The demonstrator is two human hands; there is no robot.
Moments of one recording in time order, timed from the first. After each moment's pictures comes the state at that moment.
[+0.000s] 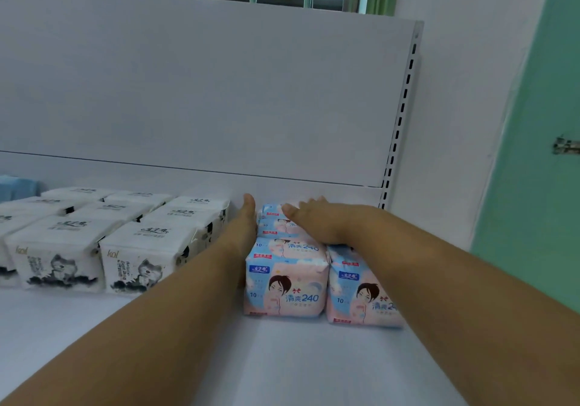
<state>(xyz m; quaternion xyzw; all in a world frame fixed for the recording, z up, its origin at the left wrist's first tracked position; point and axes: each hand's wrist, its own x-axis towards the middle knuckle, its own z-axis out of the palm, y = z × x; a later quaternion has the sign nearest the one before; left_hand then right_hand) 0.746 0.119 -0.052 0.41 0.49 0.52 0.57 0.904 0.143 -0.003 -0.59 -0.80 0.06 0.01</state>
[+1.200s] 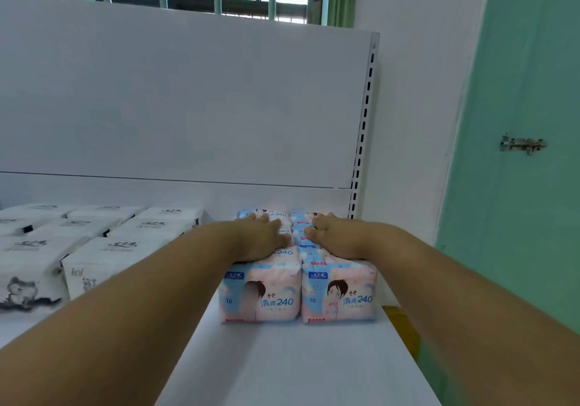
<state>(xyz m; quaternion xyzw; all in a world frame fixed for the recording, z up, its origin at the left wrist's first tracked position) 0.784 0.130 -0.015 0.80 0.60 -0.10 0.00 0.966 0.104 0.000 -0.61 -0.79 0.06 0.00</state>
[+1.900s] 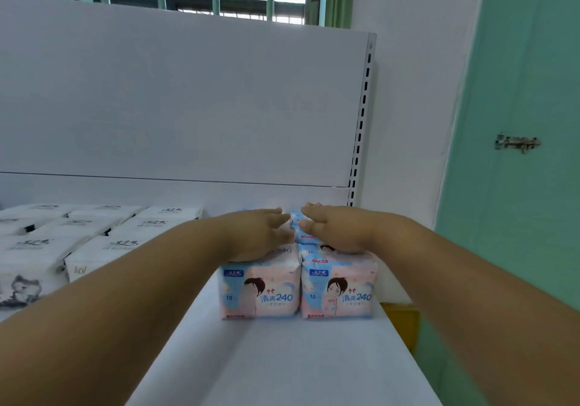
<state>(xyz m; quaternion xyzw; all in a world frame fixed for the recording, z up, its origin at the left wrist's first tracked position) 0.787 0.071 0.013 0.82 0.57 0.01 0.03 0.964 0.087 0.016 -0.57 -0.82 0.05 0.04</state>
